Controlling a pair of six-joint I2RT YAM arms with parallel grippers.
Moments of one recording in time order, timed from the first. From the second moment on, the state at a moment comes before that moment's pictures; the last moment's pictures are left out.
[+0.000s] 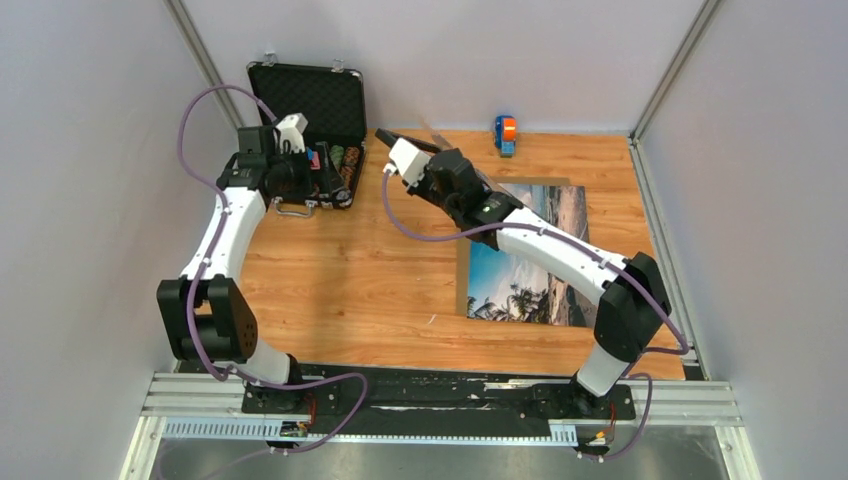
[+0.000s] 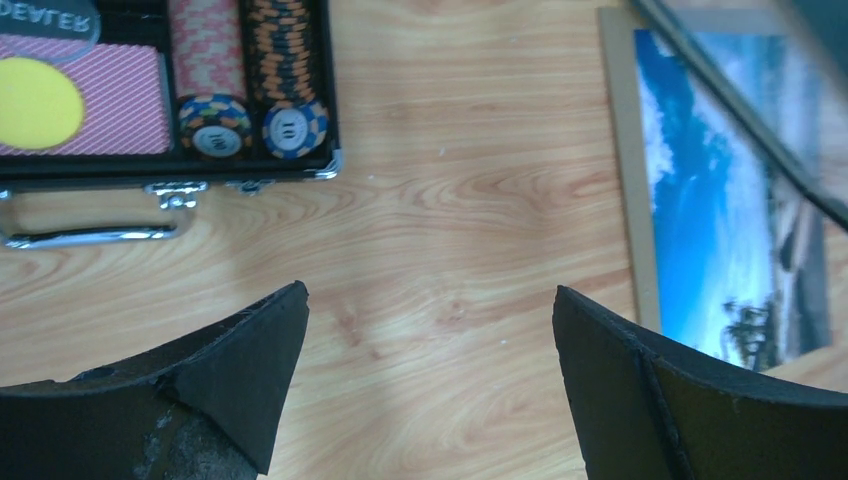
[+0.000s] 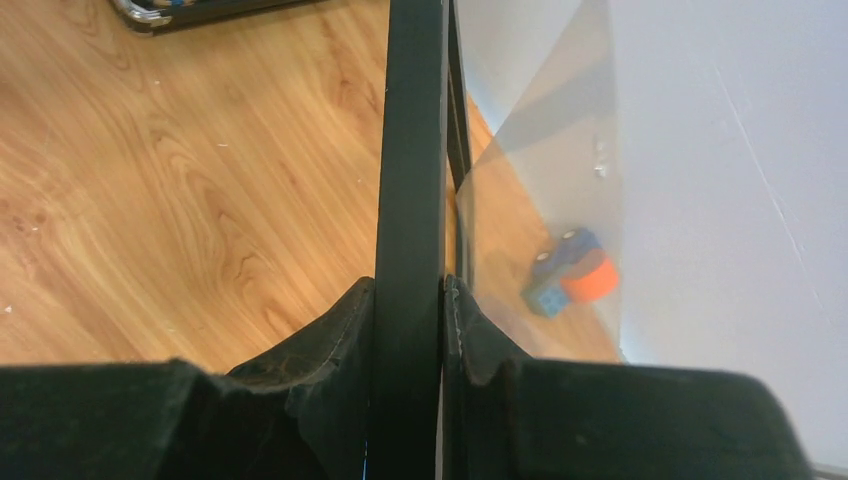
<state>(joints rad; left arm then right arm) 0.02 1.52 1.34 -0.54 0.43 -0.11 0.78 1.69 1.48 -0.16 0.26 -0.55</state>
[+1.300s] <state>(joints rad) -0.12 1.80 1.14 0.05 0.67 -1.07 0.91 1.82 1.37 -0.10 0.34 -0.33</state>
